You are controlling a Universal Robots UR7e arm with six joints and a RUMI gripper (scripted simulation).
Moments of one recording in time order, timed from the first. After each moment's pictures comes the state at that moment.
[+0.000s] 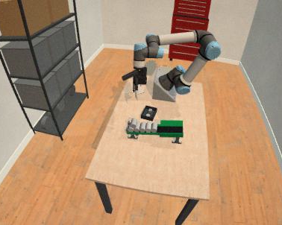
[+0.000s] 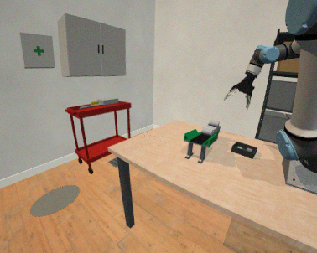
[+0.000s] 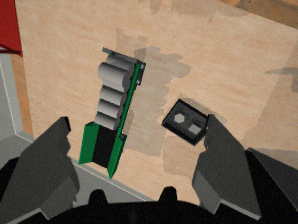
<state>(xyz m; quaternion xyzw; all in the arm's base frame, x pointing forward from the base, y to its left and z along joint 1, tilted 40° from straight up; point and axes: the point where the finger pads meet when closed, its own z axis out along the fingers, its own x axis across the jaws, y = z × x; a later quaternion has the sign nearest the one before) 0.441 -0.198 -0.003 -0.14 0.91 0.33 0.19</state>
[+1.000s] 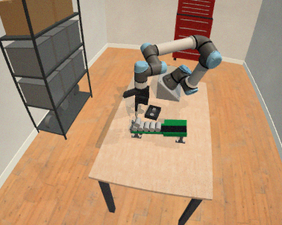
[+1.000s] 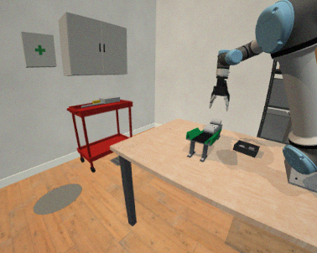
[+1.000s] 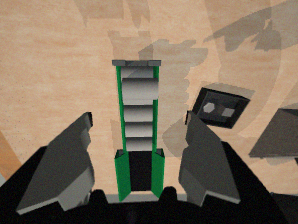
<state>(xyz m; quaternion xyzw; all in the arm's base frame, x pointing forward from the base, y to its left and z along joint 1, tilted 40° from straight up) 0.549 -0.146 -0.030 -0.06 0.94 0.34 0.00</state>
